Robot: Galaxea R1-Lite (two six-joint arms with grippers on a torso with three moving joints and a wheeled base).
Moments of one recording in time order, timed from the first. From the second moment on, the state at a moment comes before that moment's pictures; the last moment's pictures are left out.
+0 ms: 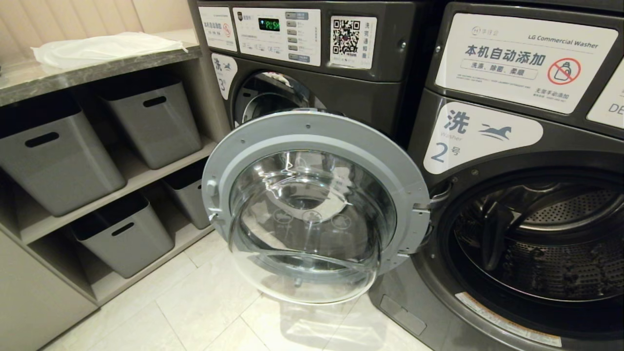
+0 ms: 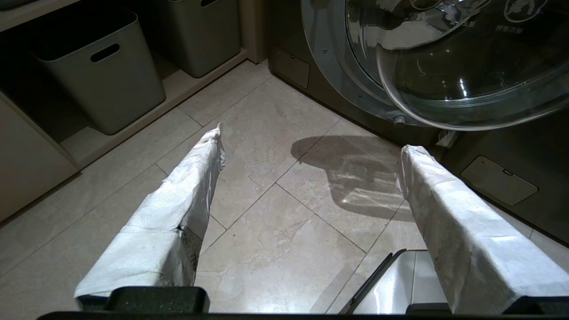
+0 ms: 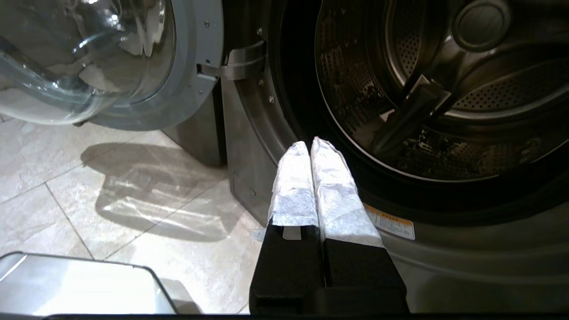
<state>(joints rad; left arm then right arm) 0.00 0.00 -0.07 0.20 0.01 -0.01 0.00 0.00 -0.02 0.03 0.04 -0.11</state>
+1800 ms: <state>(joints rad) 0.00 0.00 -0.07 0.20 0.01 -0.01 0.00 0.00 0.00 0.00 0.03 -0.10</state>
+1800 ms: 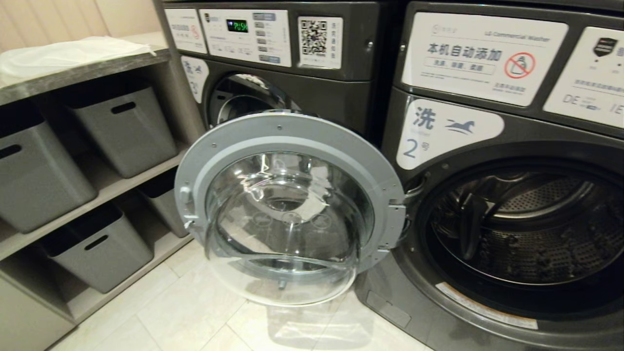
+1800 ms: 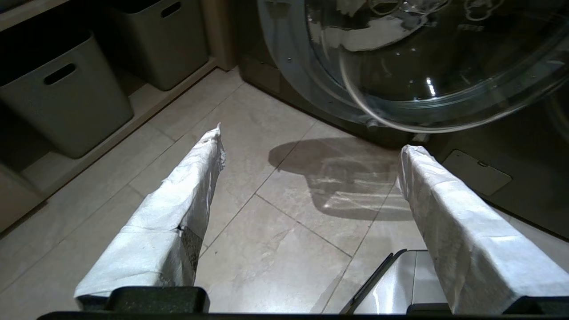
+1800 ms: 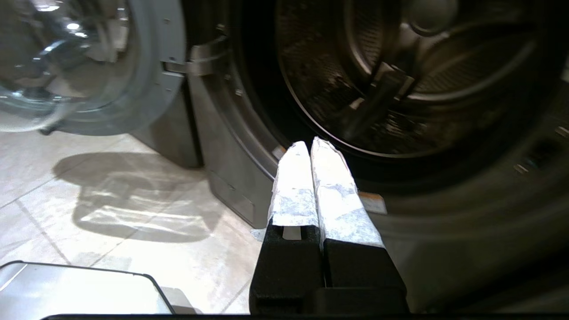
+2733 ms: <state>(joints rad) -0.01 0.00 -0.07 0.20 0.01 -0.01 0.00 0.00 0.00 0.00 0.03 -0.10</state>
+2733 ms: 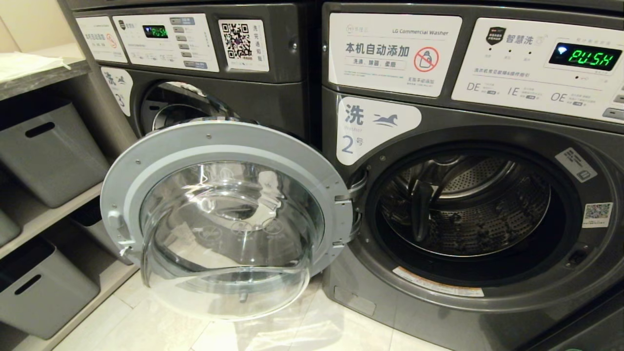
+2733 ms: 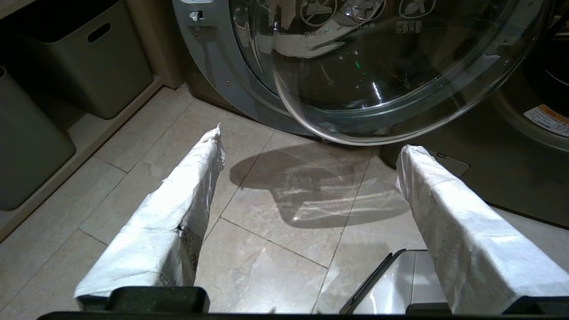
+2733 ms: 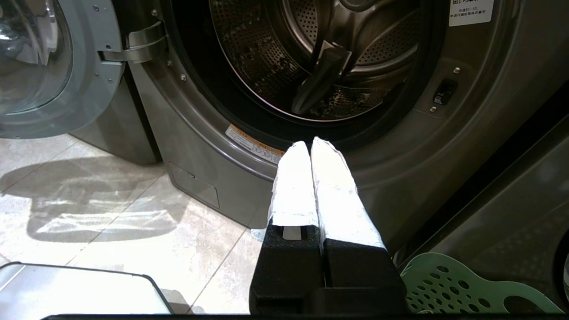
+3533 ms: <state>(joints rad) -0.01 0.00 -0.07 0.20 0.01 -0.01 0.00 0.00 0.00 0.00 0.03 -0.10</state>
